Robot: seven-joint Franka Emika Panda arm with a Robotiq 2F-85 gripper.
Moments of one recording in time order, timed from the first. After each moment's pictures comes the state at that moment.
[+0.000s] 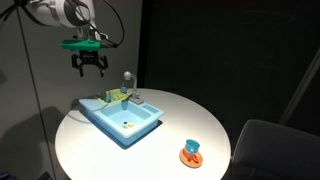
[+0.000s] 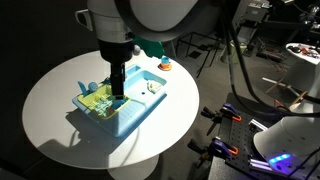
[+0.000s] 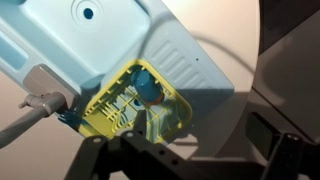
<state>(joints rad) 0.21 0.17 0.18 -2.04 -0.10 2.28 -0.23</state>
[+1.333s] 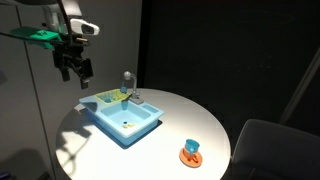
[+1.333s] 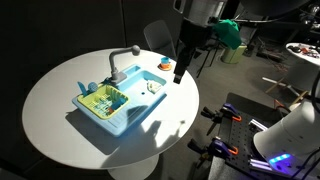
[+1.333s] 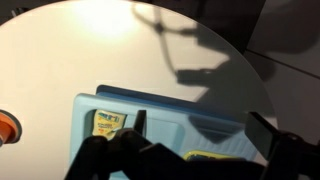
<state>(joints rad) 0.11 -0.39 0.08 -2.58 0.08 2.26 0.03</state>
